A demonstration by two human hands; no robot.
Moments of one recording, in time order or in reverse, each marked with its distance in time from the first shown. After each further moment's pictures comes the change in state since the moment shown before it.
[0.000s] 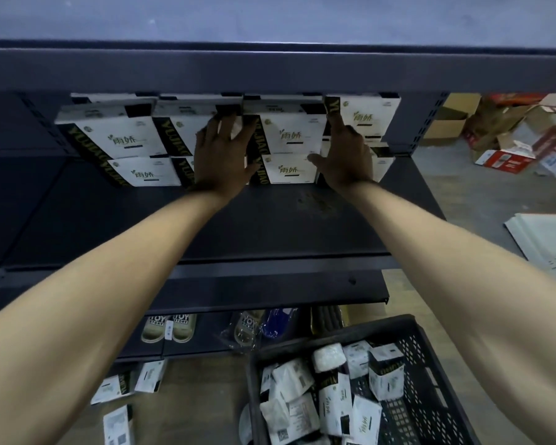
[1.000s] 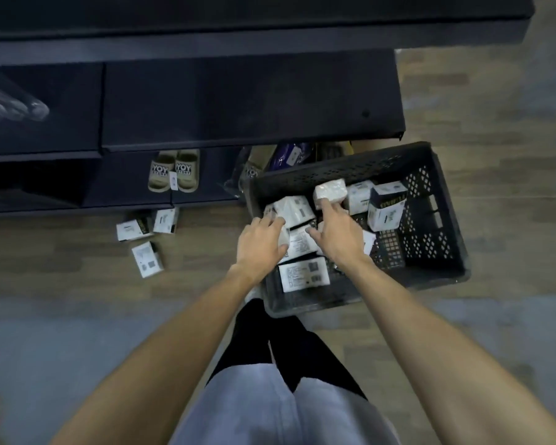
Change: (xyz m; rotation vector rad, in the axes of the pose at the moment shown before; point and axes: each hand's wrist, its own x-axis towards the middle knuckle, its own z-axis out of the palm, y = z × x) left_hand -0.427 0.130 0.125 -0.205 -0.804 -0.110; right_hand -0.419 0.133 0.152 -0.120 -0.626 0.177
